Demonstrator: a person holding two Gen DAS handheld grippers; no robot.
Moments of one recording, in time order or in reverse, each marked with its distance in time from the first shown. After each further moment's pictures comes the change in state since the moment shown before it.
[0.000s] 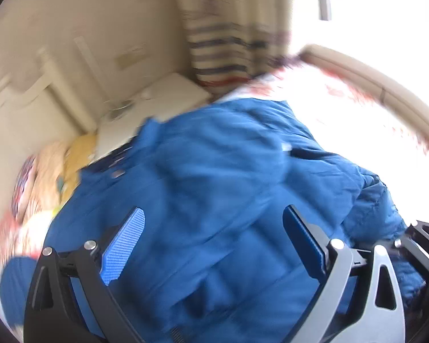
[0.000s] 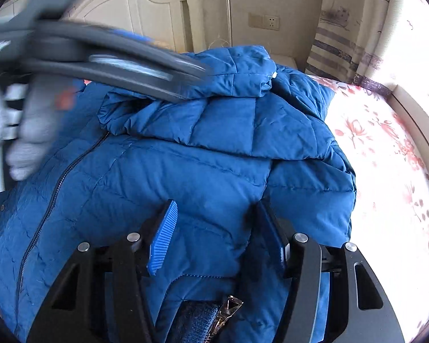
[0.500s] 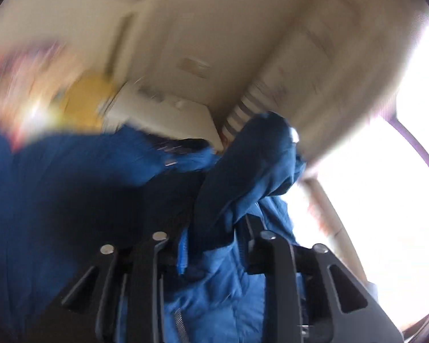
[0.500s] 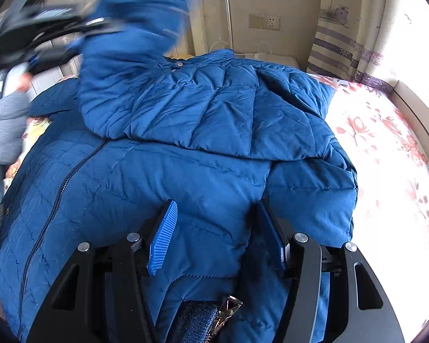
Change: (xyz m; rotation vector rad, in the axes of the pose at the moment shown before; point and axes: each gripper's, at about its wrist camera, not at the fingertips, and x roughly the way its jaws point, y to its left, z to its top) left arm -0.071 0.191 -0.124 -0.876 -0.282 -0.355; right arm -0.002 -0.005 0.001 0.022 -0.006 0.028
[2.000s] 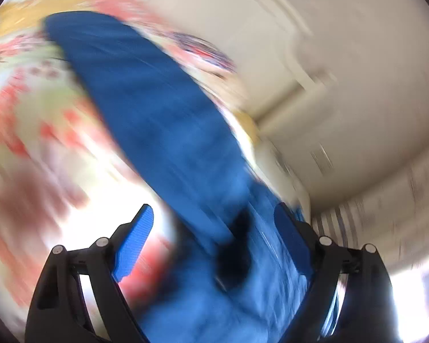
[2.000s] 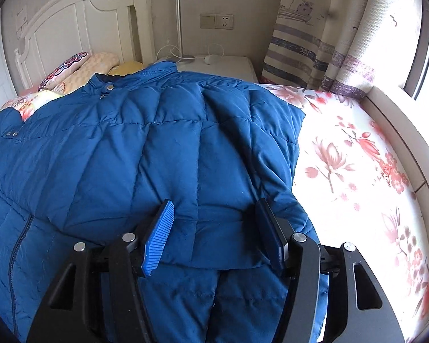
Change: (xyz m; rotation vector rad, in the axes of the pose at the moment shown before) left arm -0.151 0.205 0.011 -0.554 -0.328 0.416; right arm 0.046 -0.022 0.066 0.101 -0.001 -0.228
